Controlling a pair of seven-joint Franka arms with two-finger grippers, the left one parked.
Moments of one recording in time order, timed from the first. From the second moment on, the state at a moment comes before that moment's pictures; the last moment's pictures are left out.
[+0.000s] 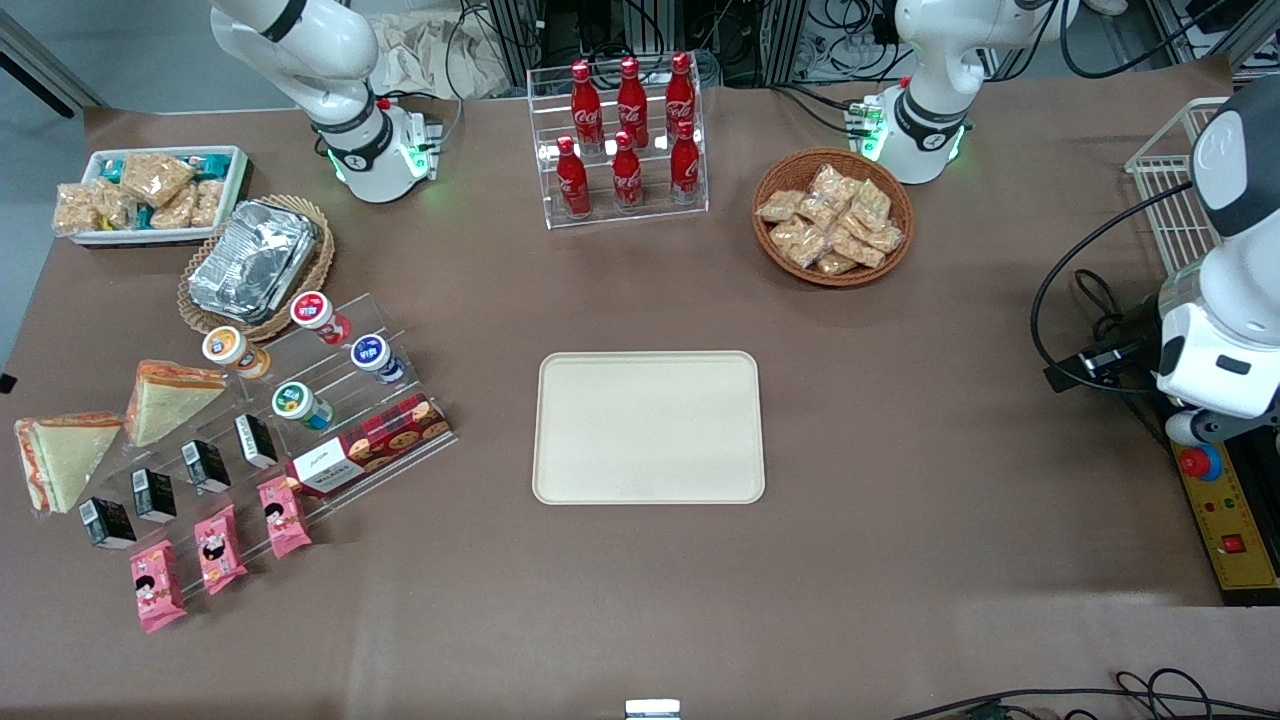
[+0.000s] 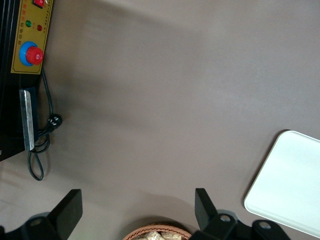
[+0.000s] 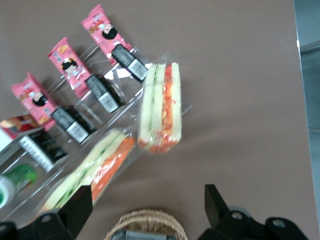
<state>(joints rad) -0.29 0.23 -0.24 -1.64 0.07 1.89 -0.32</state>
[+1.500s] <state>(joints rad) -0.30 0.34 -0.23 -1.79 0.10 2.17 -0.32</state>
